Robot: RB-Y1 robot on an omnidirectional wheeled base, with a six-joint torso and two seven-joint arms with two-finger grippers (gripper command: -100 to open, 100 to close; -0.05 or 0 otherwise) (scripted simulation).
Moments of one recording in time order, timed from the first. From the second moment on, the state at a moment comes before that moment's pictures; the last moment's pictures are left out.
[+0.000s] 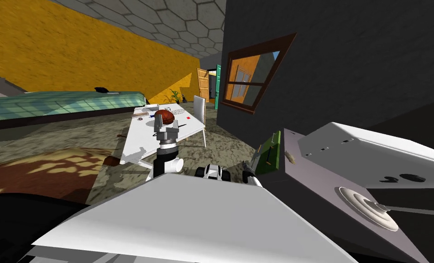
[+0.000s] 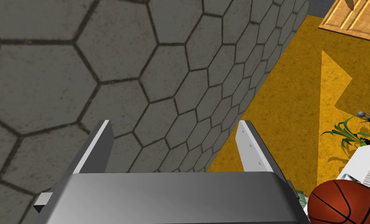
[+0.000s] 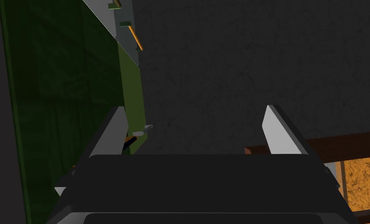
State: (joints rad) left arm 0.49 -0.05 0.02 -2.25 0.03 -0.58 0.06; right arm 0.40 -0.22 0.14 -1.55 0.85 0.51 0.12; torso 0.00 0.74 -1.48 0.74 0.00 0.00
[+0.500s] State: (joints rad) left arm 0.49 -0.05 0.02 -2.25 0.03 -0.58 0.06; right arm 0.38 -0.22 0.15 -1.44 0.94 0.62 0.12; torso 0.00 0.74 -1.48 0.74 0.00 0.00
